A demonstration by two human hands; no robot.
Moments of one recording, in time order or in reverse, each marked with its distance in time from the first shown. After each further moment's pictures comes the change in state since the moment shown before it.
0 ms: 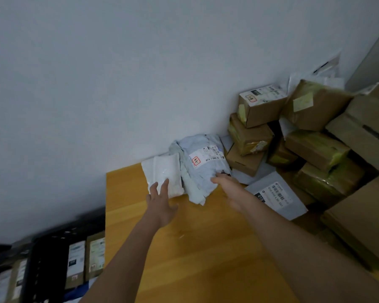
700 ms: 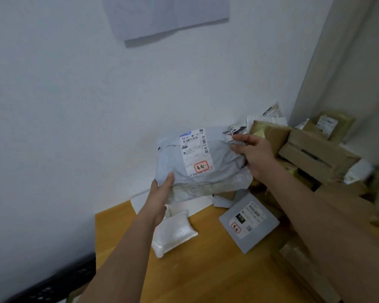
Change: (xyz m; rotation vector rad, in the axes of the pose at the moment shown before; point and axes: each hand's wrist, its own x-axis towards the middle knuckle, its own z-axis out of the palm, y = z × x) left_hand -0.019 0.086 -0.076 -1.109 -0.059 0.034; right_hand -0.139 -0.141 -0.073 0.290 0.307 -0.620
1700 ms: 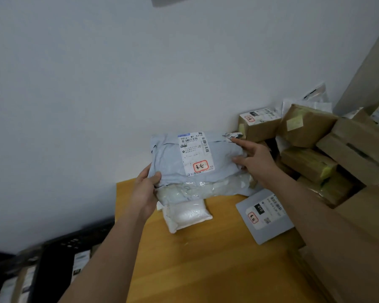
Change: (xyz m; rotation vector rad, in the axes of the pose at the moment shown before) left_hand -0.007 -0.022 -0.065 -0.329 0.187 0.061; right_hand 0.015 0.072 0.017 -0.327 -0.355 -0.010
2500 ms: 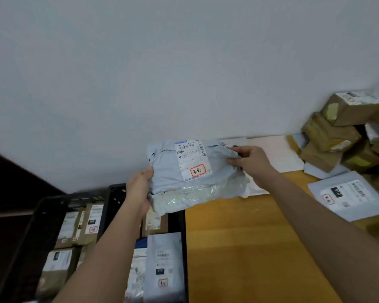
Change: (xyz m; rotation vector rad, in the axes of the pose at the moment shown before) left_hand -0.044 0.003 -0.300 -0.040 0.365 -0.107; right_hand -0.091 0.013 0.278 -0.072 -0.185 0.112
